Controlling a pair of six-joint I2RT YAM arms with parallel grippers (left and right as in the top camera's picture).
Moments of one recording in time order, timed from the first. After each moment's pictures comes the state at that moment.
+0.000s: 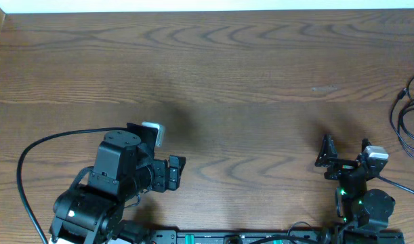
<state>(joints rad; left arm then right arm) -0.36 0.77 0.99 -1.13 0.18 -0.25 -0.17 0.01 0.05 -0.15 -0.14 0.21</state>
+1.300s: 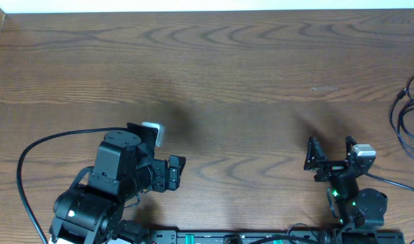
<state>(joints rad) -0.36 0.77 0.99 -1.13 0.18 -0.25 -0.02 0.01 0.05 -0.15 -0.14 0.26</state>
